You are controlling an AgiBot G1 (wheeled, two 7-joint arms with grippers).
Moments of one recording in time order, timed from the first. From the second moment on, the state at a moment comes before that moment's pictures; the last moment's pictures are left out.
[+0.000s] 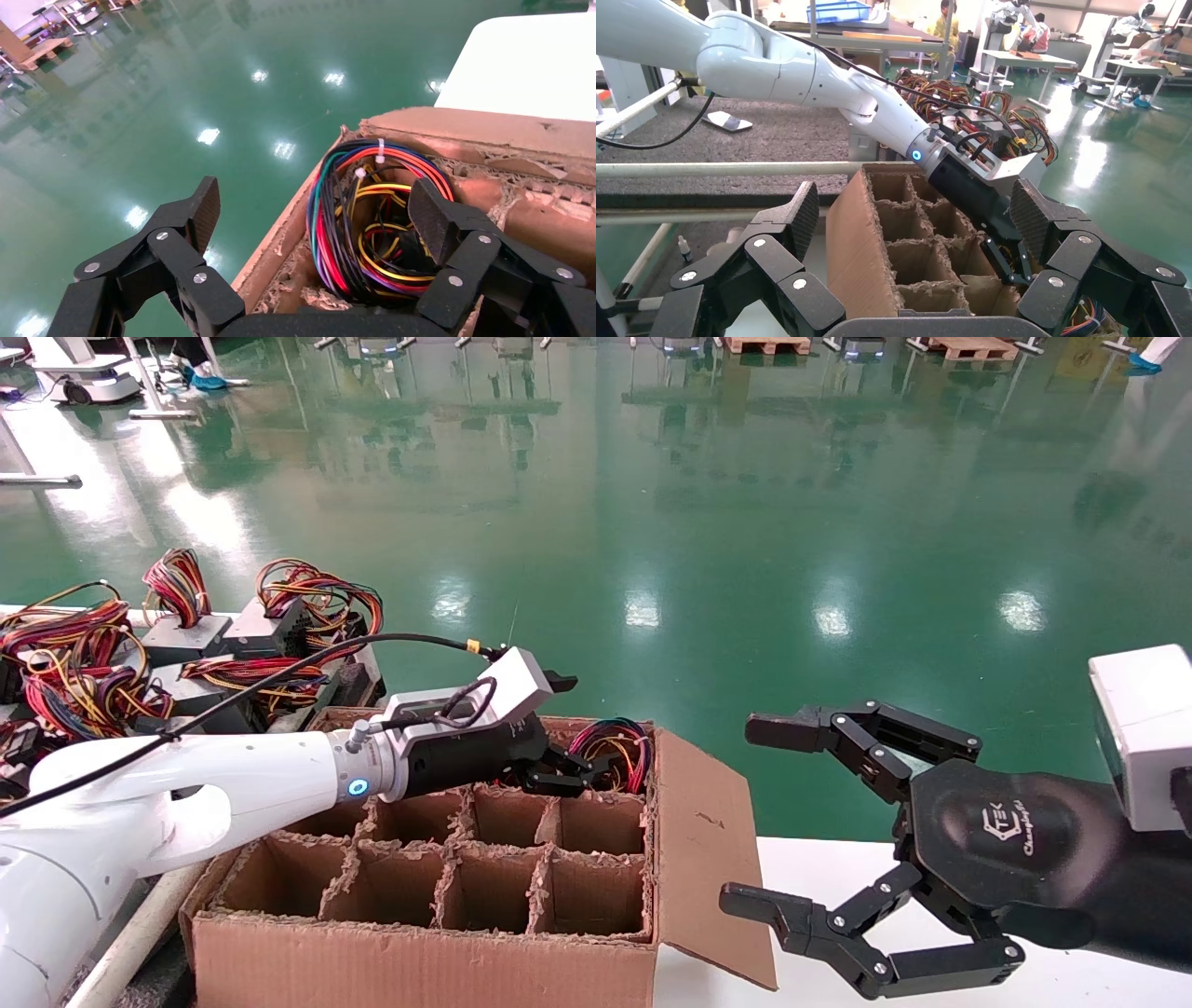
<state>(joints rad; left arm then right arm) -1.54 1.35 0.53 -0.07 1.18 1.06 0.56 1.07 -0.56 -0.38 1.22 -0.63 -1.42 0.12</state>
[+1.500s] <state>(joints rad) -1.53 1.36 0.66 -0.16 1.12 0.98 0.54 1.07 -0.56 -0.38 1.22 -0.63 -1.42 0.12</state>
